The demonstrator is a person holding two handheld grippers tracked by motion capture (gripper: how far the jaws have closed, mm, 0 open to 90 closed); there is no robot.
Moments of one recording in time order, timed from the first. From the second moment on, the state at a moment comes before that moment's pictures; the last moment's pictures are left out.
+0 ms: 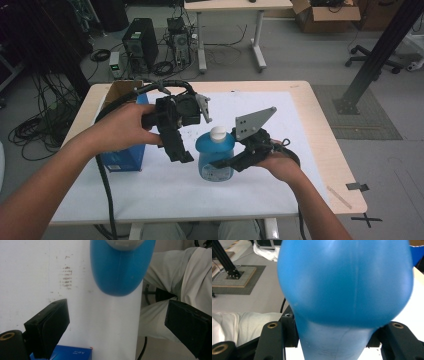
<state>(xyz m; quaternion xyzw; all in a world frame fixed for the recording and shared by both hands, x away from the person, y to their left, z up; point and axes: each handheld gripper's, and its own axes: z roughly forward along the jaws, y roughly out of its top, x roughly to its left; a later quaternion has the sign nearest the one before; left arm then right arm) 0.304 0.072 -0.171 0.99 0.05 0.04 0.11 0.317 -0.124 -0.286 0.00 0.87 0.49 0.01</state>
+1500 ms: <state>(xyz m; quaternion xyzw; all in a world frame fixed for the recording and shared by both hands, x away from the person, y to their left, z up) 0.304 0.057 -0.178 0.99 0.04 0.03 0.11 0.321 -0.086 -0.277 -0.04 0.87 0.49 0.00</state>
